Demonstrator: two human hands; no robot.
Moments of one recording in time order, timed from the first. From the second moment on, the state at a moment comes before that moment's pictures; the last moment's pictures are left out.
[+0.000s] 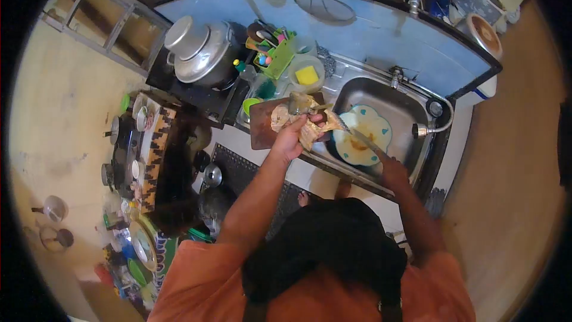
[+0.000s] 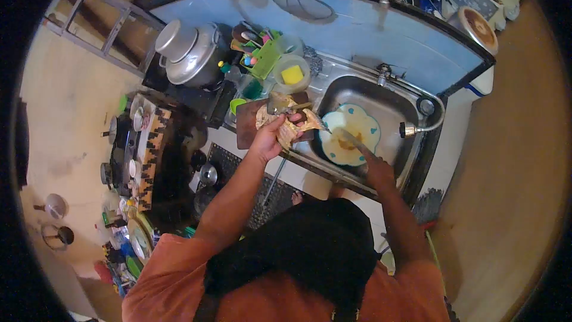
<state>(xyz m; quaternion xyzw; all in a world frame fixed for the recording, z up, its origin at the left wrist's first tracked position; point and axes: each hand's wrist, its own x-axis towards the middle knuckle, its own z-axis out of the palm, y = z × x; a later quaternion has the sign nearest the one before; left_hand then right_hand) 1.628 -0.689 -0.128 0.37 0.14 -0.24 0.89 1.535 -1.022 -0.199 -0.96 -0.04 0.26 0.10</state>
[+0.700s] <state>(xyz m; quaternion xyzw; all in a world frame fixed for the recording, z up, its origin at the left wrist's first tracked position) 1.614 -0.704 -0.095 0.40 0.16 -0.21 0.88 1.607 -0.897 -0.073 -0.90 -0.31 -0.17 0.23</state>
